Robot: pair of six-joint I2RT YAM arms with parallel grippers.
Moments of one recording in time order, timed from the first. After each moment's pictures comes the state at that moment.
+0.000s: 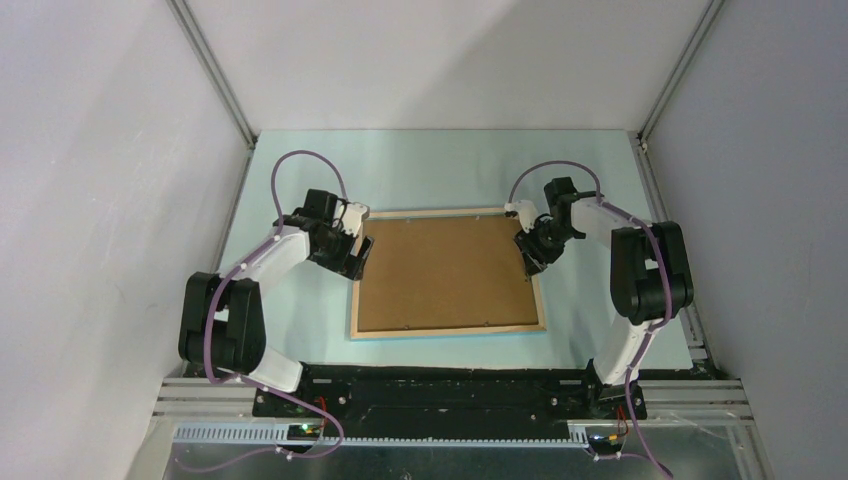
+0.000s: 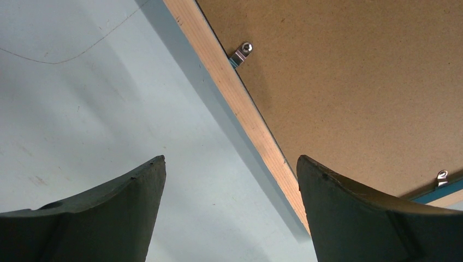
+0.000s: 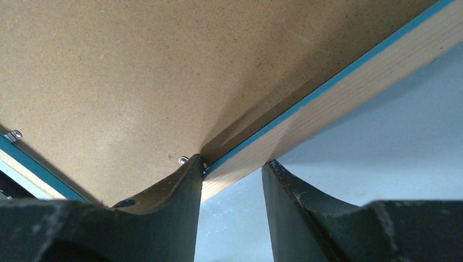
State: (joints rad) left arm -0.19 1.49 0.93 -0.61 0.16 0.24; right arm 0.17 1.82 1.16 -0.73 -0.39 -0.60
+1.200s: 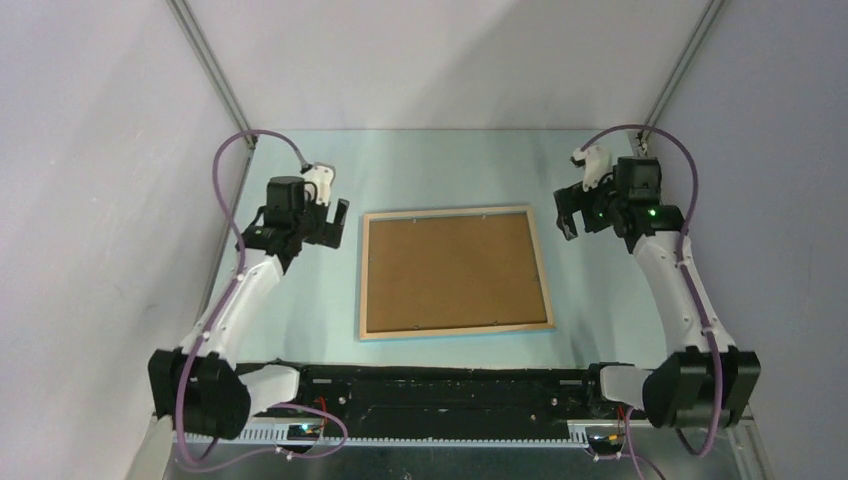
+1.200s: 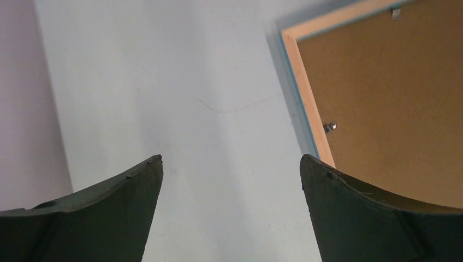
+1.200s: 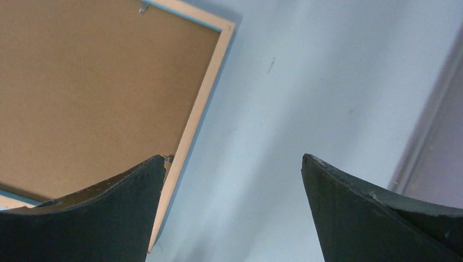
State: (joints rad) left arm -0.14 1.20 0.96 -0.48 -0.04 0.20; right arm 0.01 1.25 1.15 -0.65 -0.27 -0.37
